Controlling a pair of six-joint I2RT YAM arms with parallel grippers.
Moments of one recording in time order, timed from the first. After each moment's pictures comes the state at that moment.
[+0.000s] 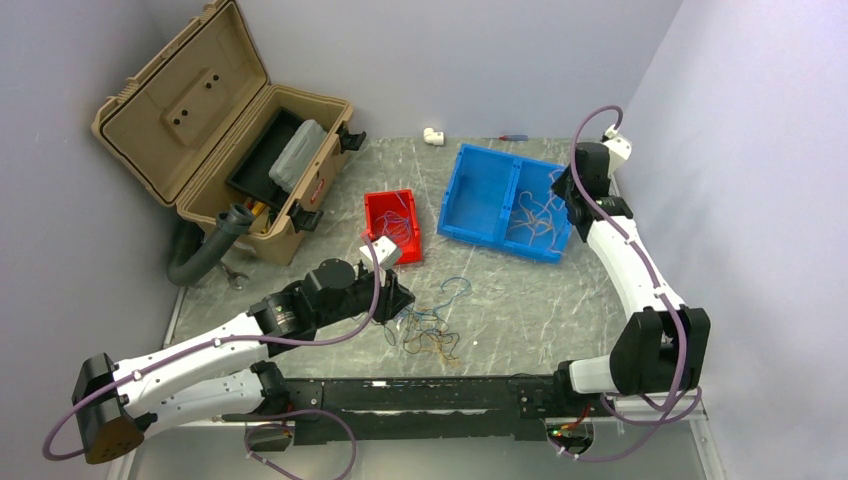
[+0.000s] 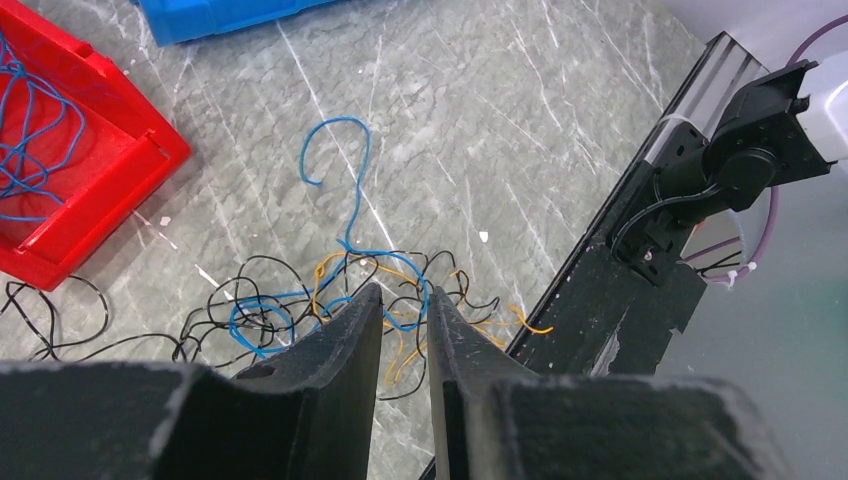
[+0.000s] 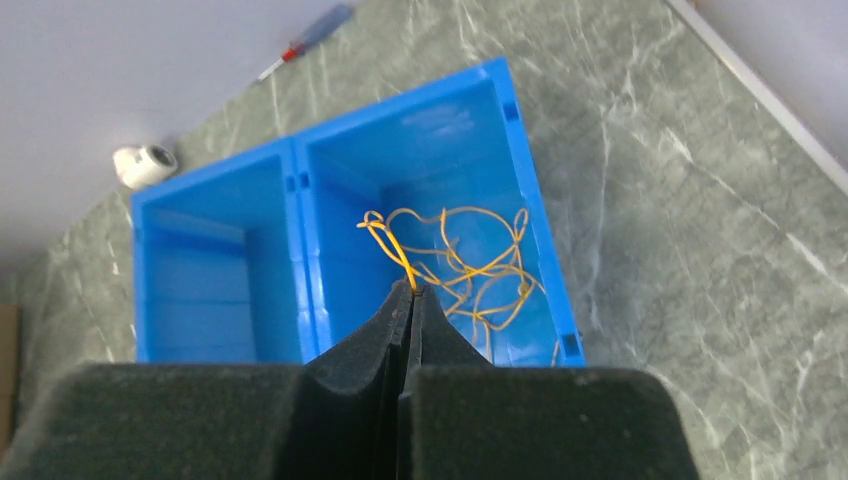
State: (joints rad) left arm -1.00 0.89 0.66 -0.12 0.01 -0.33; right arm 0.07 1.36 1.15 -0.28 0.34 0.56
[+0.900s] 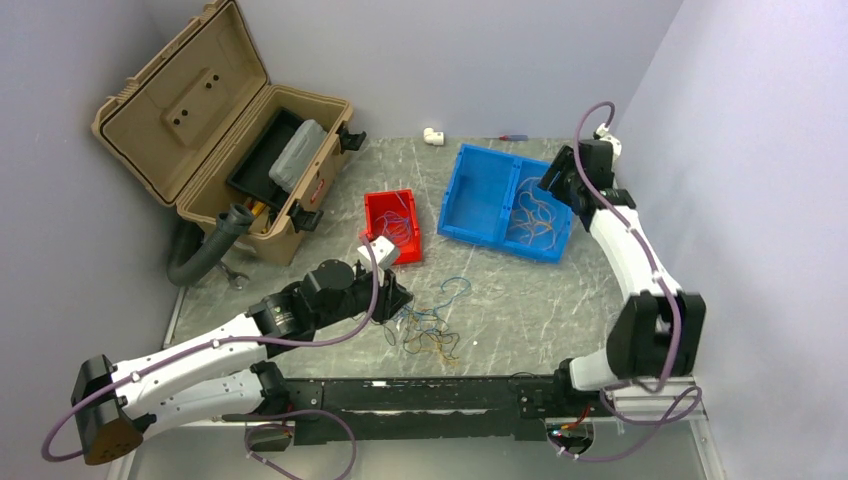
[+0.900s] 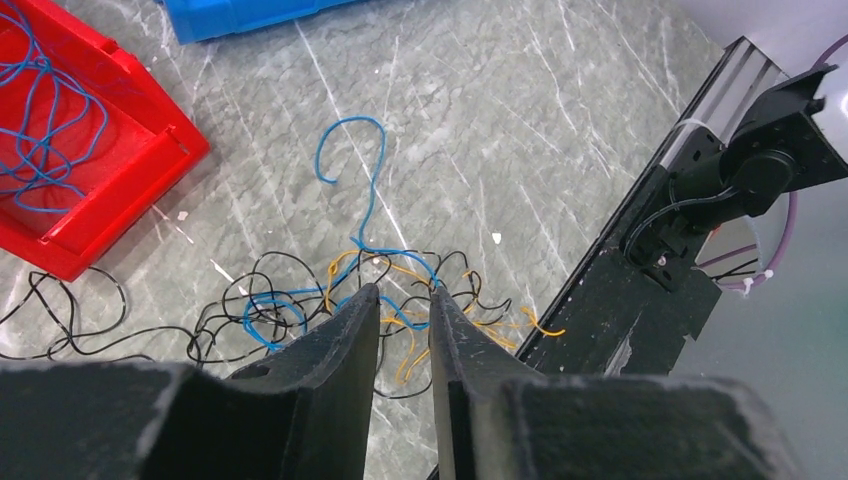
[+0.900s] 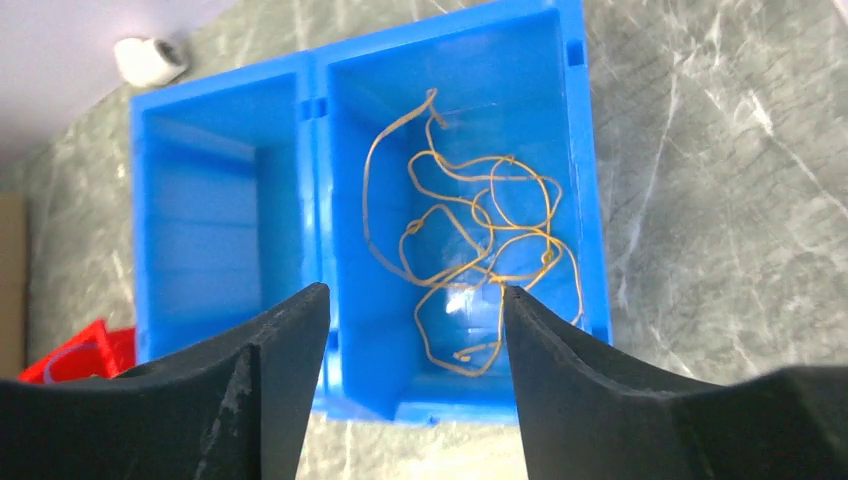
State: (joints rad) left arm -1.00 0.88 0.66 -0.13 -0.02 -0.33; right arm 0.01 1.49 1.21 -0.36 0.12 0.51
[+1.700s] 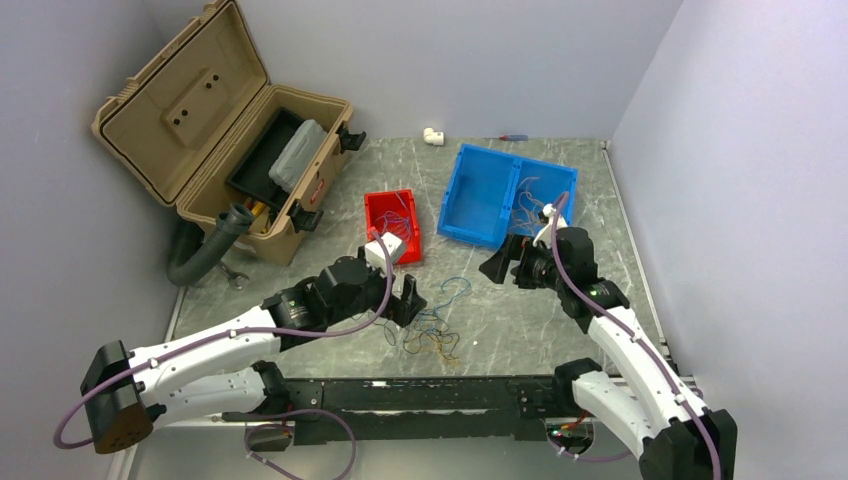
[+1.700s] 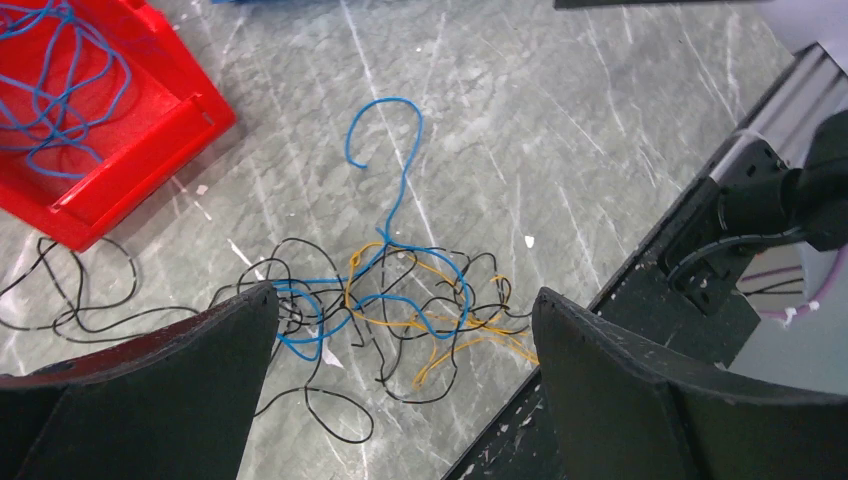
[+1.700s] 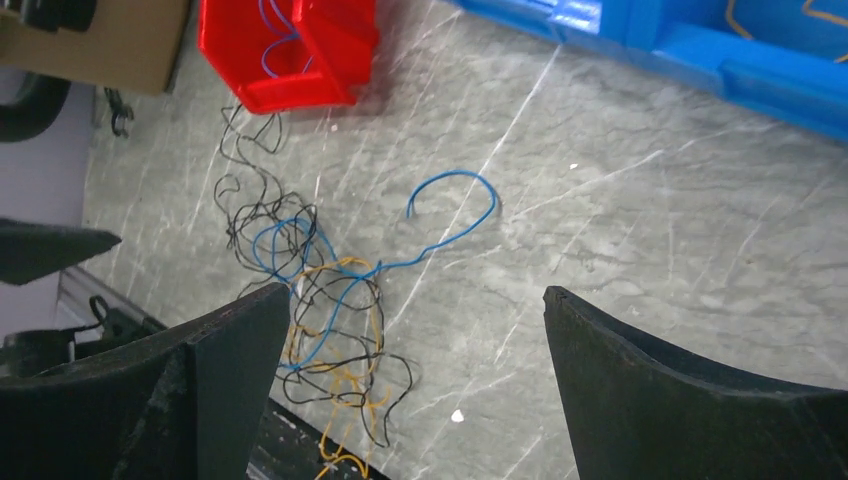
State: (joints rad) left arm -1.00 0.98 0.68 -0.13 -0.08 -0.37; right arm 0.25 0.85 0.60 -0.34 -0.31 0.48
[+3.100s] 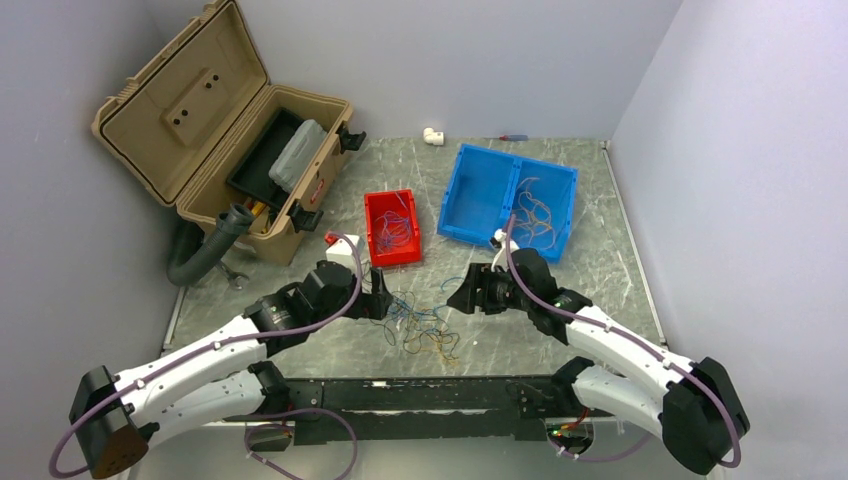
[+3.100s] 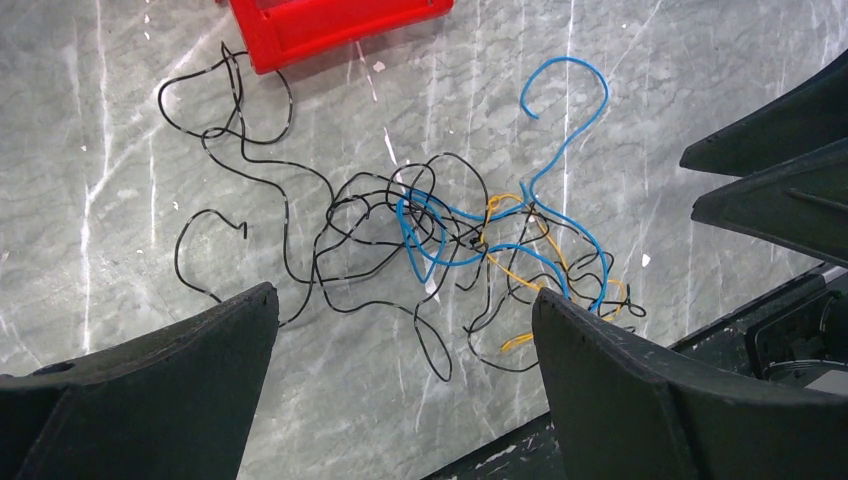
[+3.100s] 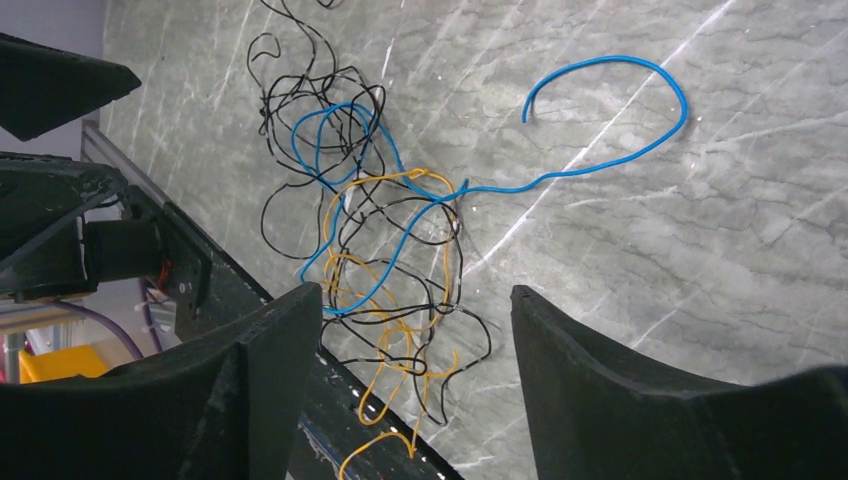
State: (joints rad) left arm -0.89 0.86 0.59 -0.35 -0.26 -0.62; right arm 0.60 0.96 0.45 -0.11 -0.30 0.62
